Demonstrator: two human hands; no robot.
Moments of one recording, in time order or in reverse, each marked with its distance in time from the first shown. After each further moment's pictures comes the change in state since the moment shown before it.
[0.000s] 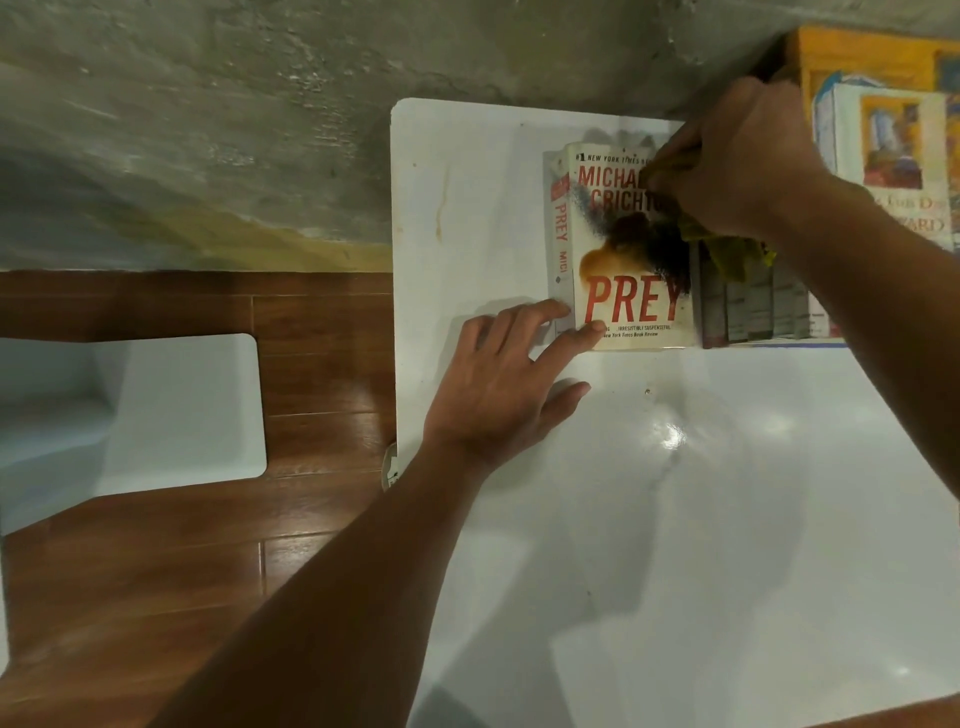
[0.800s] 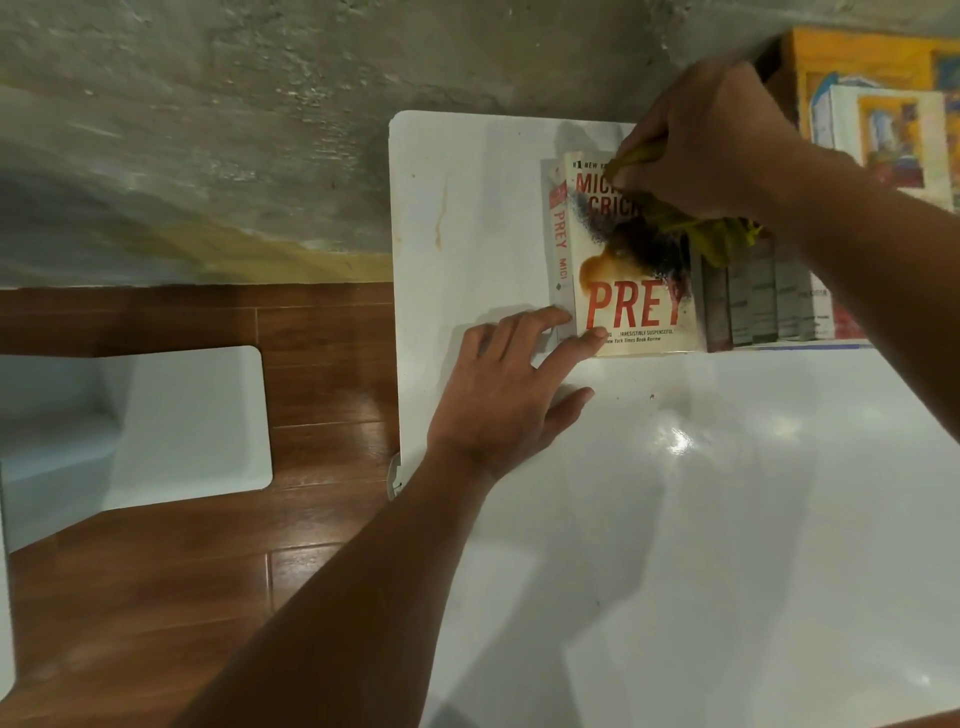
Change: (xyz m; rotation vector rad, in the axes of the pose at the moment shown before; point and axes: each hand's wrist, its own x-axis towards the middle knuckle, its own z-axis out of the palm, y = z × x) left_hand 0.002 0.000 0.001 -0.019 0.010 -0.007; right_hand 0.009 -0.015 -0.006 -0.039 0.008 -0.245
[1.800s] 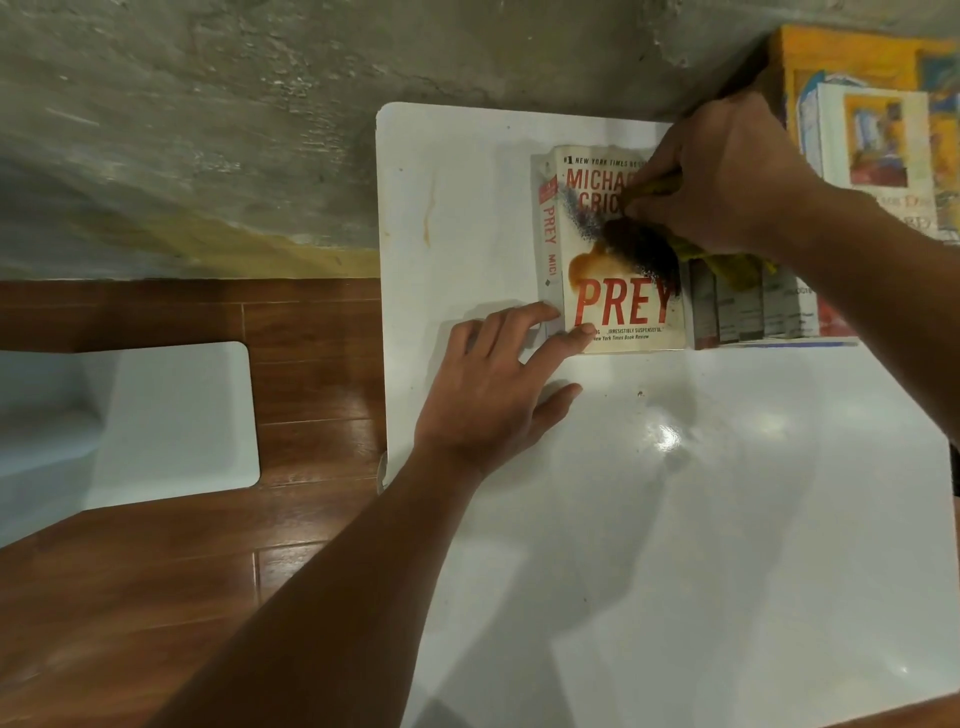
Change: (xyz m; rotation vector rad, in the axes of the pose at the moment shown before) left_hand 0.000 0.000 -0.001 0.001 0.007 -0.009; right_hand -0.023 0.012 0.000 0.056 -0.032 0.021
